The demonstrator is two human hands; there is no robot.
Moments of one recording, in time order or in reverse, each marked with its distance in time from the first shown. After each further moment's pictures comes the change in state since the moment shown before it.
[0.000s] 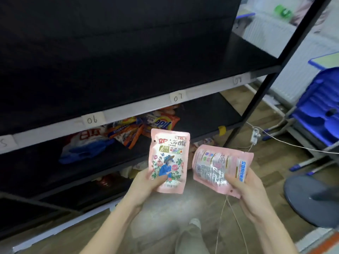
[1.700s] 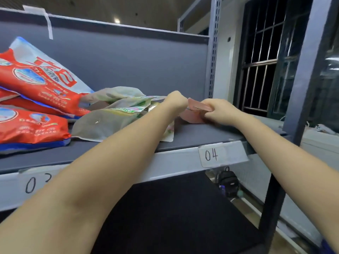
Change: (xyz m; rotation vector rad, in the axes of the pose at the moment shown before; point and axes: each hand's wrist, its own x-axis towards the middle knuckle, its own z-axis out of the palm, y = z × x) left_hand 0.246 0.613 0.235 0.663 0.415 0.736; right_hand 0.398 -0.544 0.021 -1.330 -0.004 -0.935
